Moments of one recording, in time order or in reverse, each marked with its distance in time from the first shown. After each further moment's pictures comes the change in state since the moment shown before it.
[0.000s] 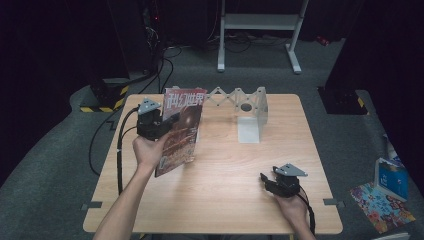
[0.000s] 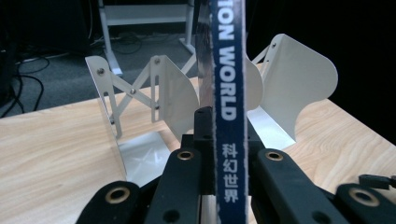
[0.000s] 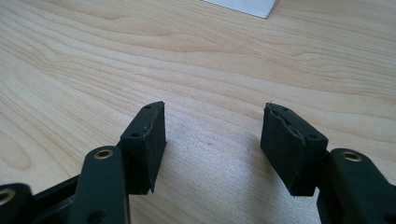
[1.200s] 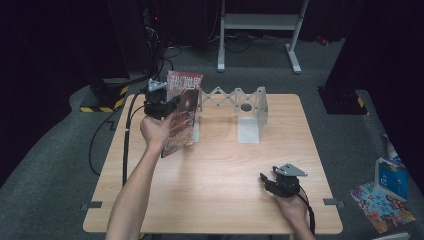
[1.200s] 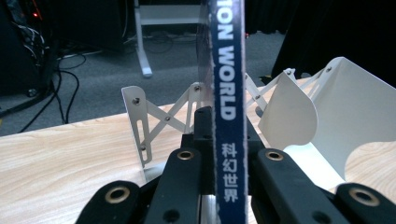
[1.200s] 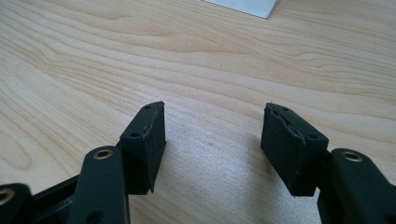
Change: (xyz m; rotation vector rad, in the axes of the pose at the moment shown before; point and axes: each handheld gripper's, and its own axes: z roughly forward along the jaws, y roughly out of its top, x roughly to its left) left arm 0.017 0.034 0.047 0.014 0.135 -0.029; right arm 0.000 0.000 0.000 -0.002 -0.001 -0.007
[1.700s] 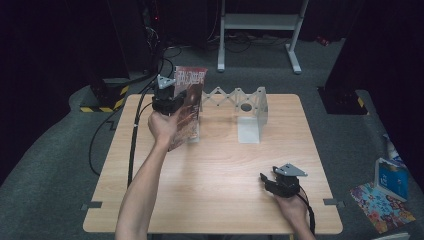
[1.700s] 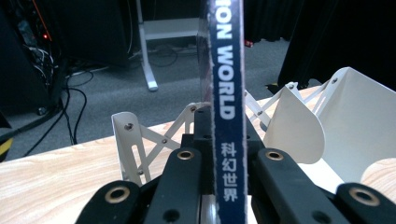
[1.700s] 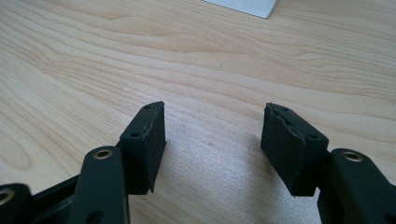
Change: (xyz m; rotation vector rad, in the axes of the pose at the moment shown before) left arm -0.012 0.006 0.021 -0.051 0.023 0.047; right arm 0.000 0.000 0.000 0.001 0.000 0.000
